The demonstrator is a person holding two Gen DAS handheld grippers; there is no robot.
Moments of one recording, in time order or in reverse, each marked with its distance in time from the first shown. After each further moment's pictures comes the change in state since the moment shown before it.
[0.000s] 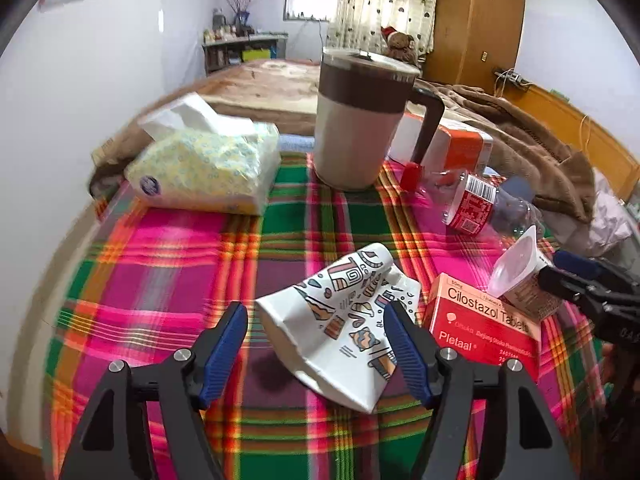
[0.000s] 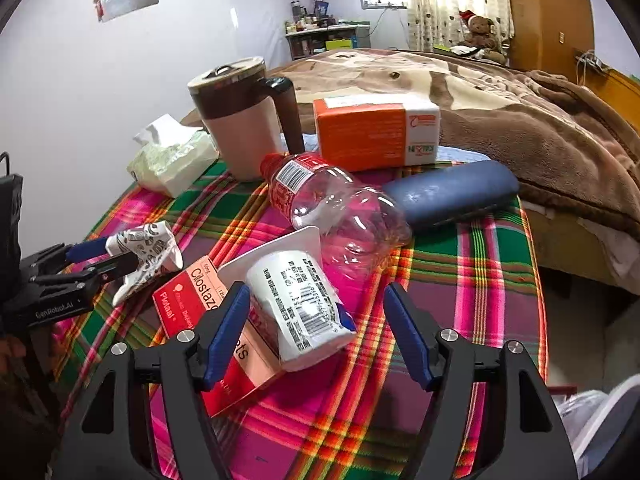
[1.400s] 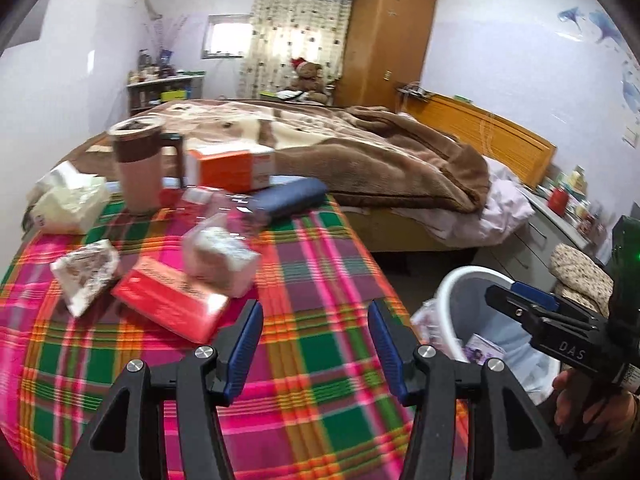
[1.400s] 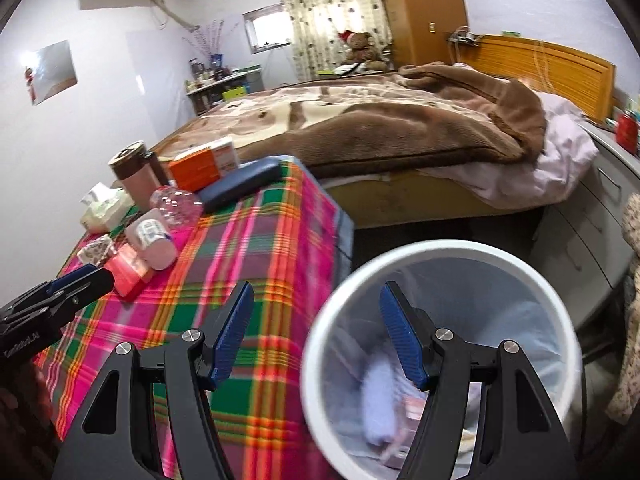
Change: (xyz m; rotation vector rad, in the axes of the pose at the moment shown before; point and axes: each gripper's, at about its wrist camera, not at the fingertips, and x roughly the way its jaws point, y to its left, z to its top) left arm -0.098 -0.214 -0.059 0.107 -0.146 -0.207; right arm -0.147 -0.116 -0.094 0.236 -0.162 -0.202
